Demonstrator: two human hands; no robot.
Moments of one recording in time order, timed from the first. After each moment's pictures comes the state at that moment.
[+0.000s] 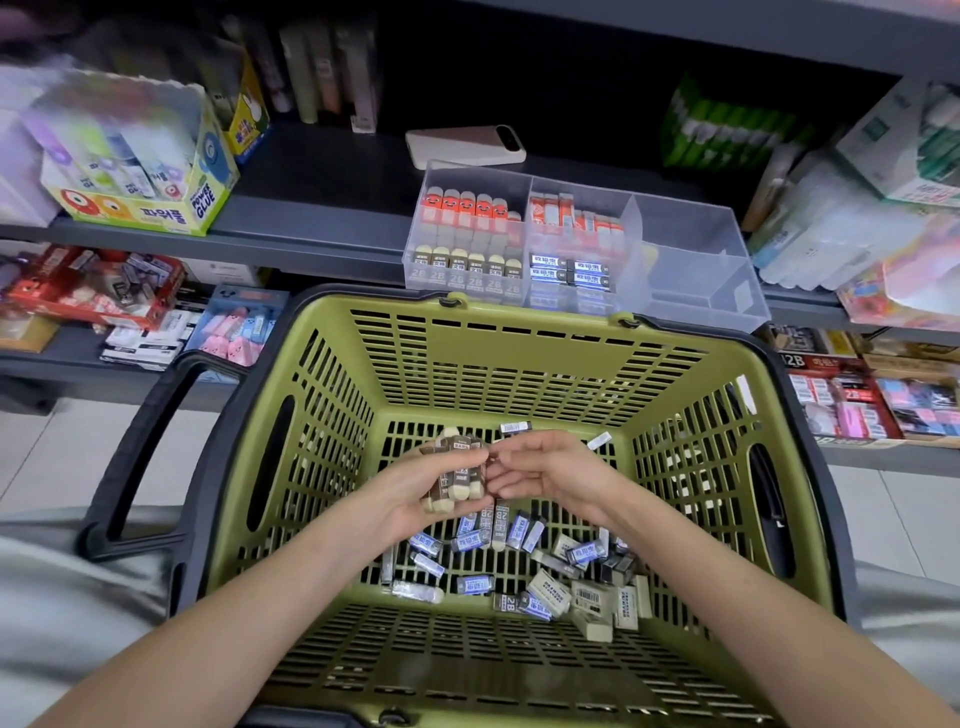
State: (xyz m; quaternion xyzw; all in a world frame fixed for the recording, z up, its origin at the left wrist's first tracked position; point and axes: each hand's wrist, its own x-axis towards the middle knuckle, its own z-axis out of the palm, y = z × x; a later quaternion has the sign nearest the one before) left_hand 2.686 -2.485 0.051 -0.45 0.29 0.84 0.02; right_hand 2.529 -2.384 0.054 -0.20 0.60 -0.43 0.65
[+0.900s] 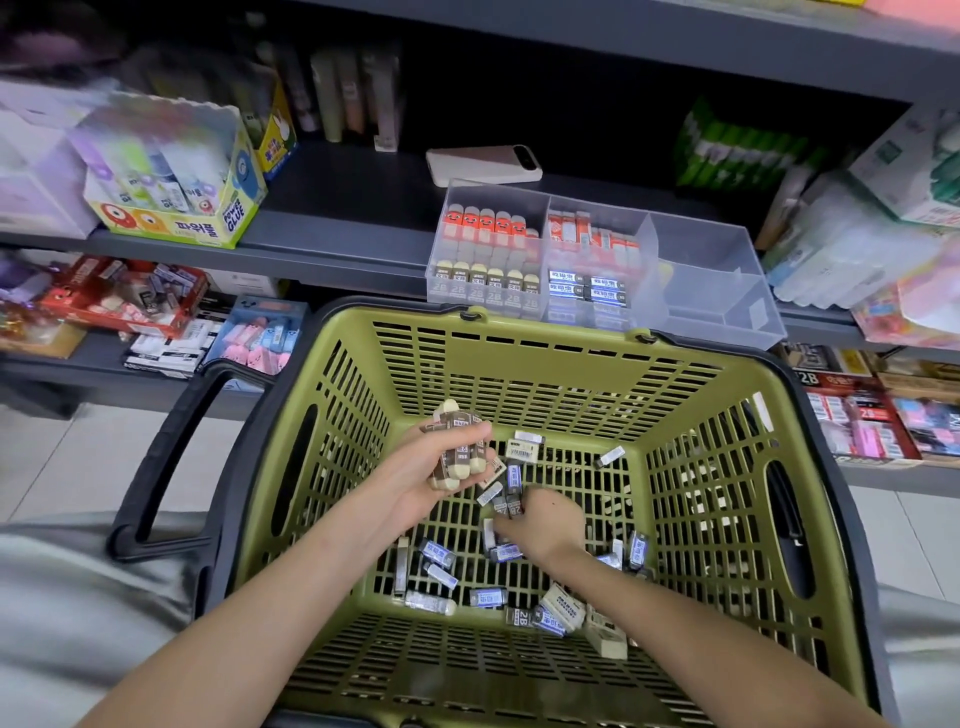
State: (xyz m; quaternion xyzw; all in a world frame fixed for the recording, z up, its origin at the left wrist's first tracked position) left_hand 2.684 -2.500 0.072 -0.41 0.31 0.85 -0.11; right_hand 2.573 -2.380 -0.027 -0.38 0.90 -0.01 0.22
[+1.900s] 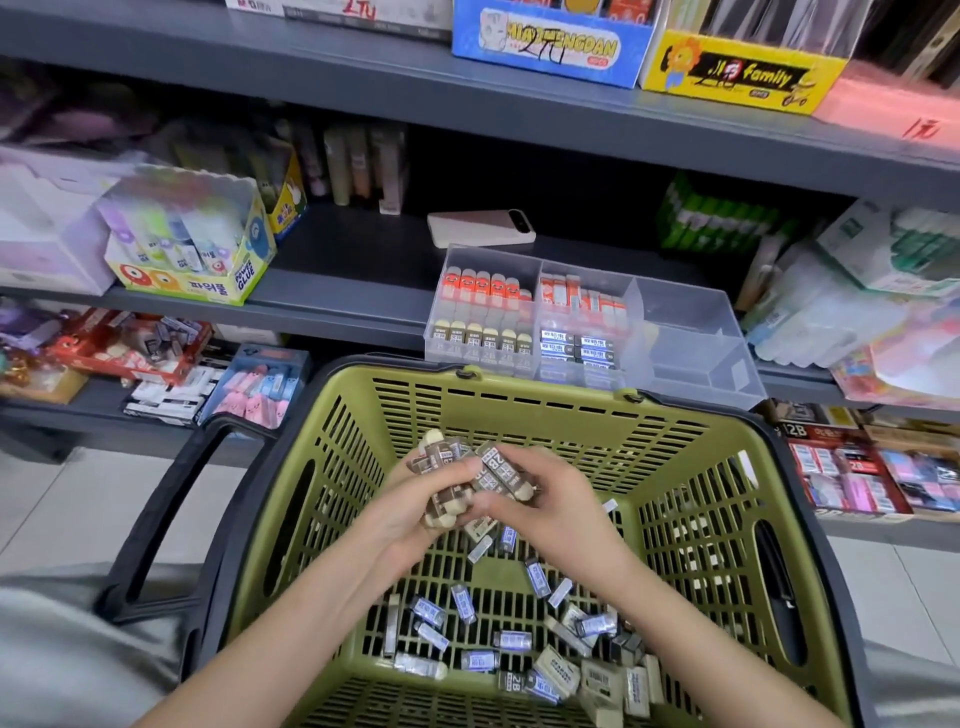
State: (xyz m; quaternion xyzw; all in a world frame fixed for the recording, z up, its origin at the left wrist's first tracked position) left_hand 2.686 -2.504 0.098 -0.37 0.32 0.86 -0.17; right_hand 2.569 -2.396 0.133 -0.47 0.72 -0.41 0.32
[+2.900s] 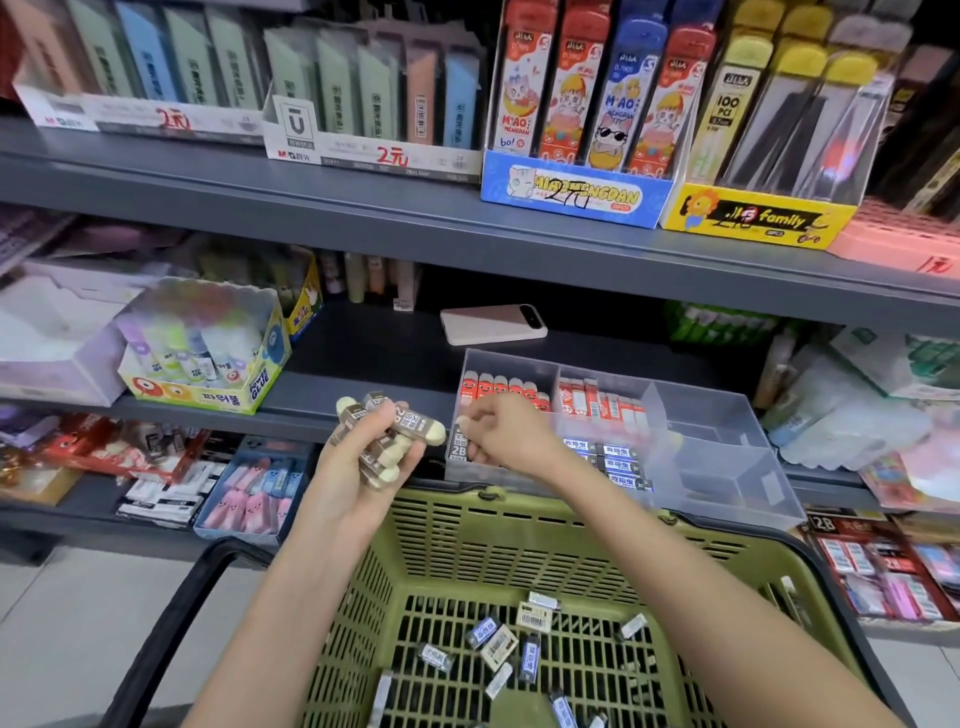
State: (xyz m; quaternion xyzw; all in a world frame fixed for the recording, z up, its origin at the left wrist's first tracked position) left_hand 2.674 -2.621 0.159 -0.32 0.19 0.84 -0.40; right_hand 2.511 -2.576 0.160 -0.47 0.77 -0.29 0.31
